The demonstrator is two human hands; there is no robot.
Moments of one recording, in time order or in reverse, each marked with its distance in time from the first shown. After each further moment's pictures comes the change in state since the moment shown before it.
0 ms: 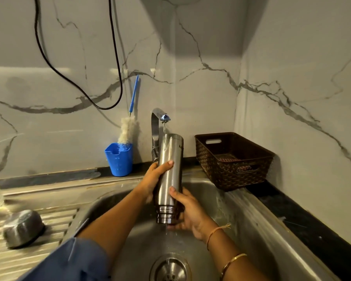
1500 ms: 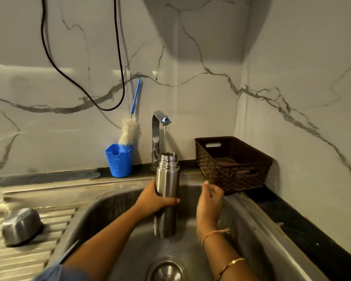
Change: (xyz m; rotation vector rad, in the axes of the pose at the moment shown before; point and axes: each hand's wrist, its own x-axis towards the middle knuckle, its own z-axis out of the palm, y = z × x) left_hand -0.011 -0.033 -0.010 0.687 0.094 0.156; right_hand 0.011 -0.005 -0.014 -0.008 0.862 -0.433
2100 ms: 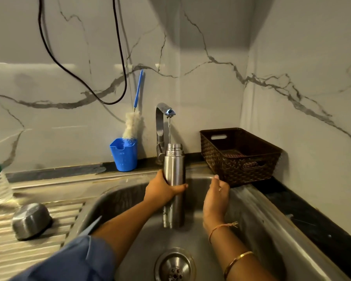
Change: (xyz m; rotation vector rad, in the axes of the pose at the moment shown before) left_hand 0.010 0.000 0.013 0.102 0.193 0.000; right_hand 0.000 0.006 0.002 0.030 0.027 0.009
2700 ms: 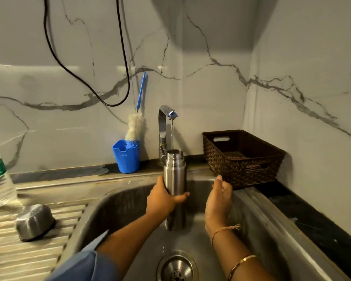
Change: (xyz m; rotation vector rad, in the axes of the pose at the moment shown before) left_hand -0.020 -0.007 0.007 -0.089 0.046 0.012; right_hand -0.003 -0.004 0.001 -0.009 -0.025 -0.005
